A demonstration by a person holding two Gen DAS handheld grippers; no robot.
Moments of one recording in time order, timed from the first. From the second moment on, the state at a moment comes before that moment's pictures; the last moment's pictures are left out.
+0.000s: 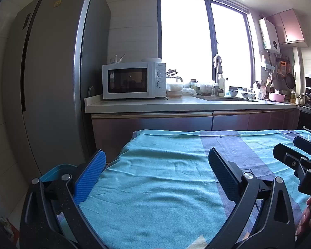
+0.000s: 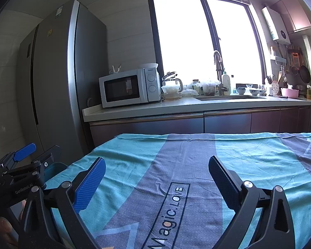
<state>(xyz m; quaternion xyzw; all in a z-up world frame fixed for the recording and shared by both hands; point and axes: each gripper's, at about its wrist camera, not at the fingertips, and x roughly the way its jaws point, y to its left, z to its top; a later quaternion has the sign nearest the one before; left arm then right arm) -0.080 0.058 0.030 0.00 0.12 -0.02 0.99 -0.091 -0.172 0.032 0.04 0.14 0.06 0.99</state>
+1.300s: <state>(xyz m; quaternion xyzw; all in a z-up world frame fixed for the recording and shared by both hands) -0.085 0.057 0.031 0.00 0.11 -0.01 0.99 -0.094 -0.171 0.033 0.05 0.13 0.06 0.99</state>
